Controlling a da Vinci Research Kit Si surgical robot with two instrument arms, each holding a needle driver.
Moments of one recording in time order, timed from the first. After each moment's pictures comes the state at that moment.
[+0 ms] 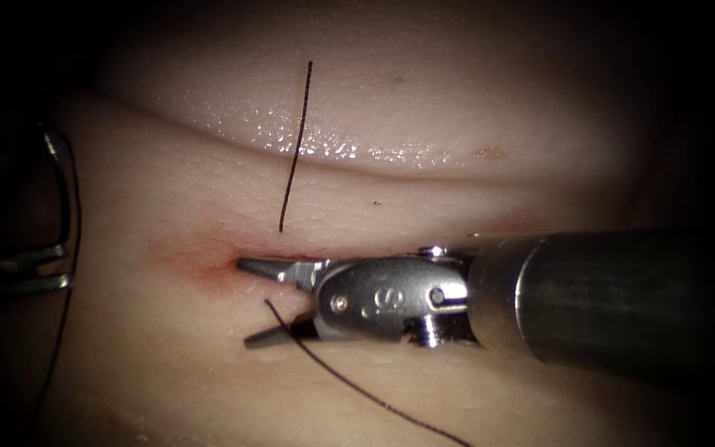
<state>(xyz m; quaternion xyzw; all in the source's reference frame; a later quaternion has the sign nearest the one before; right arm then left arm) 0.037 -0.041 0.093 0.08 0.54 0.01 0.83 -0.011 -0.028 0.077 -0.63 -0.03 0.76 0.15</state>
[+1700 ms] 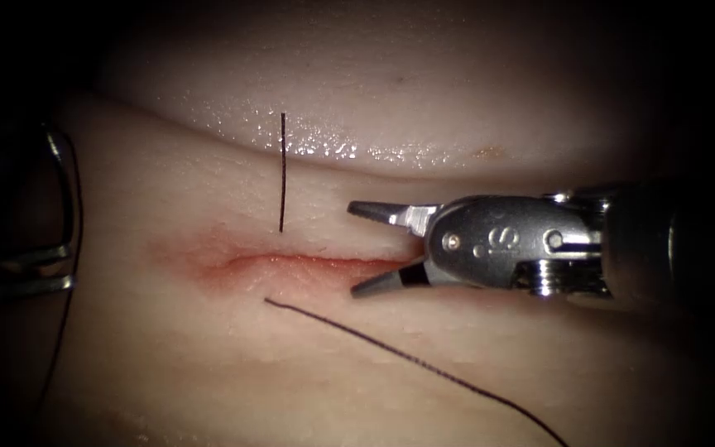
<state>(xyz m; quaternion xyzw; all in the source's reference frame) 0.030 -0.034 0.090 0.08 0.45 0.10 0.88 -0.011 -0.028 0.077 -0.63 -0.03 0.76 0.15</state>
